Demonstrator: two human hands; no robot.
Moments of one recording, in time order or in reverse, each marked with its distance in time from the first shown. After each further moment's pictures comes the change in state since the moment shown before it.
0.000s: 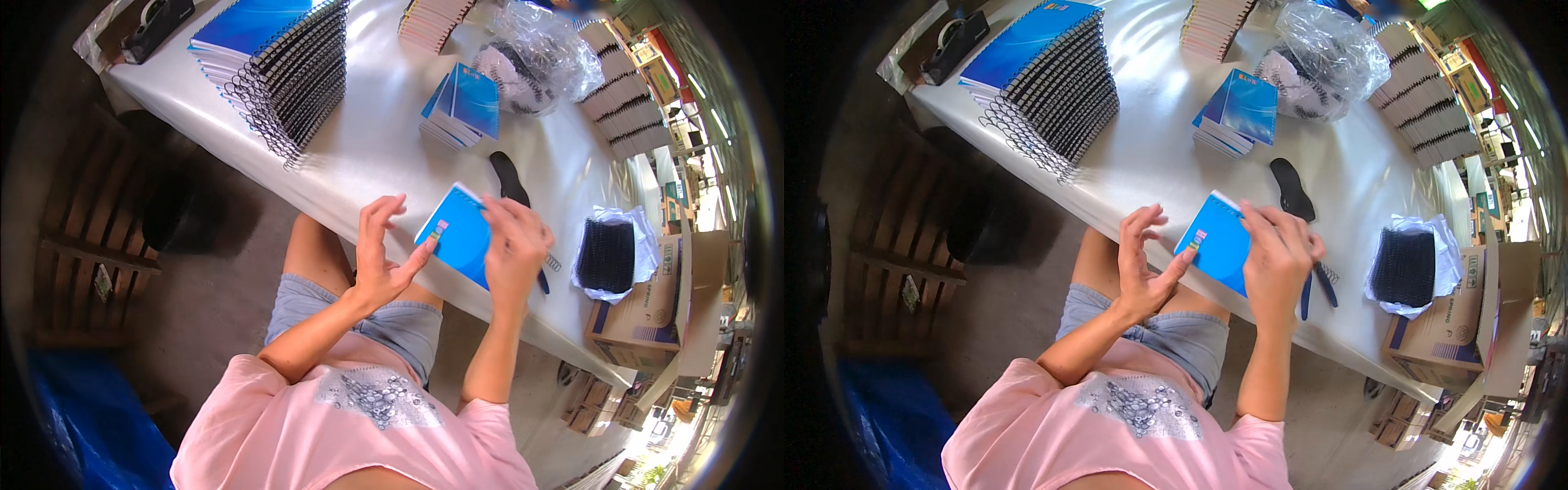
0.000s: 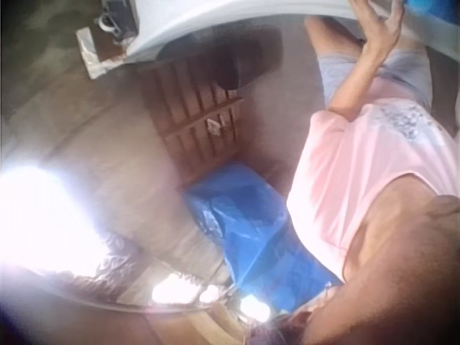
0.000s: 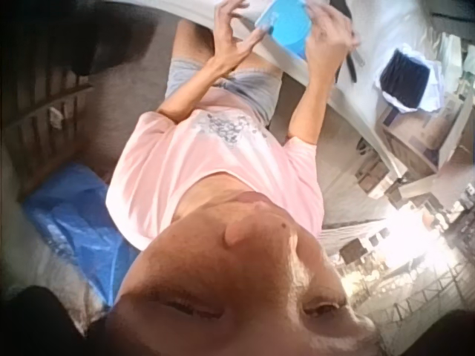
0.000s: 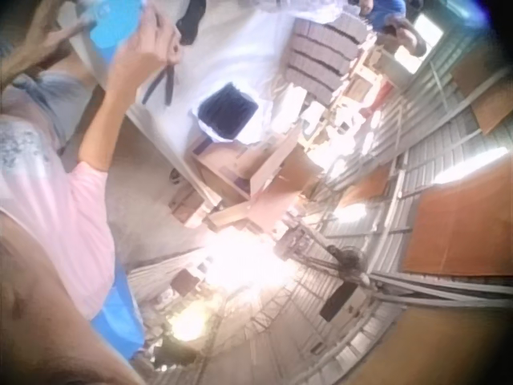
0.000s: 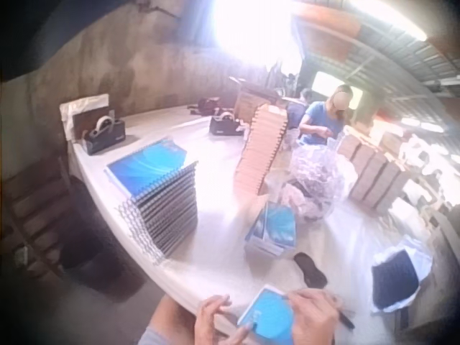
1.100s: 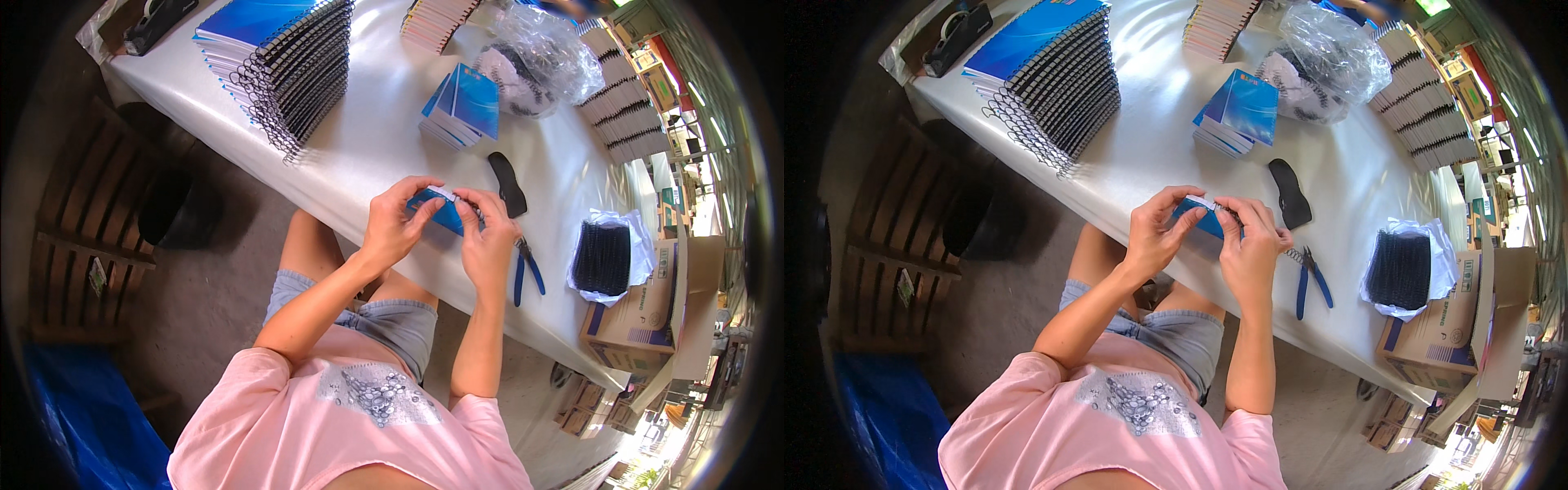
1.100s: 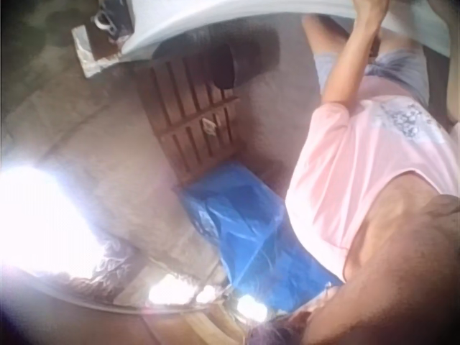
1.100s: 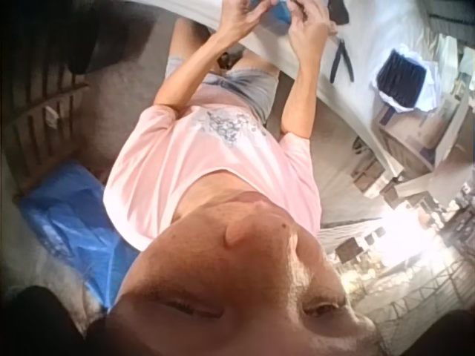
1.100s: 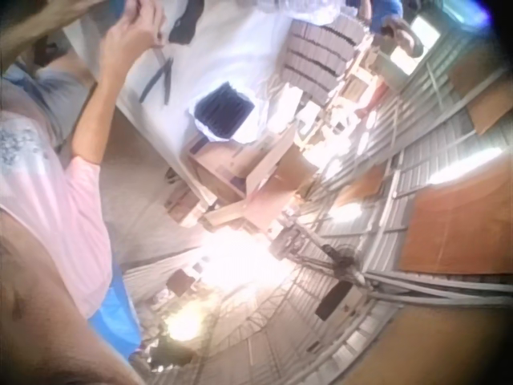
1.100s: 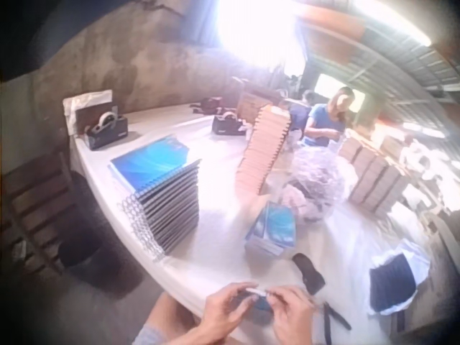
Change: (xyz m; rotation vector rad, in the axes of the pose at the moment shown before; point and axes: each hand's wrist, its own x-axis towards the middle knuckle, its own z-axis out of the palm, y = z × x) left_hand 0.043 -0.014 0.014 -0.164 -0.142 -0.167; right_hand 0.002 -0.011 0.025 0.246 -0.164 0.191
